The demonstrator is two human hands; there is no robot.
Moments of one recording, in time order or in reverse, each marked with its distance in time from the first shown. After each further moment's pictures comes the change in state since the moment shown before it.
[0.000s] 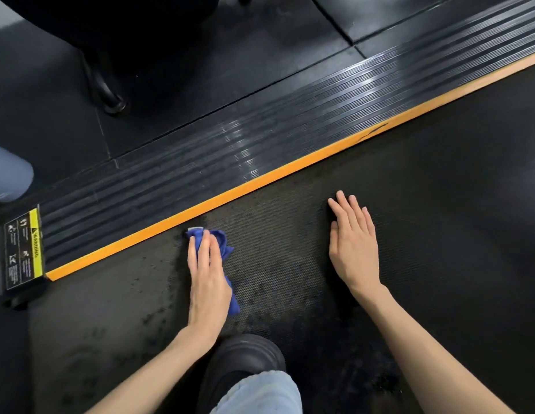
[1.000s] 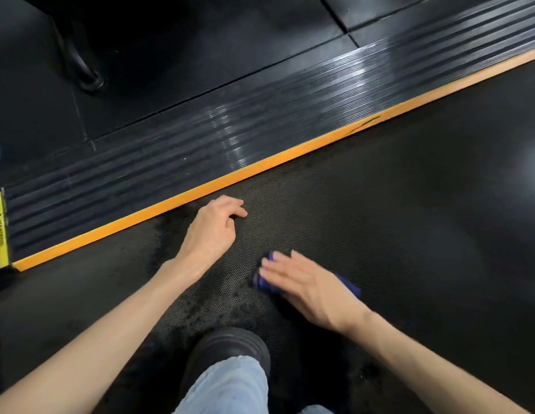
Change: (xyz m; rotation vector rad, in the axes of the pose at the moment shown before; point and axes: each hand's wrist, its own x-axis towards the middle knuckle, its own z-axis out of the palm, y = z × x) left_hand 0.079 0.041 -0.027 -0.212 -0.252 0.122; right_hand -0.051 -0.014 -0.014 0.152 -0.402 -0.787
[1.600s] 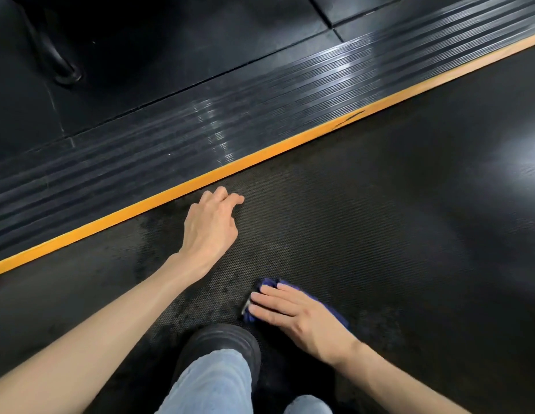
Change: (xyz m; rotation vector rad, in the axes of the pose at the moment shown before) left_hand 0.001 0.024 0.007 0.344 0.016 0.059; right_hand -0.033 -0.032 0.025 0.064 -0.021 0.039
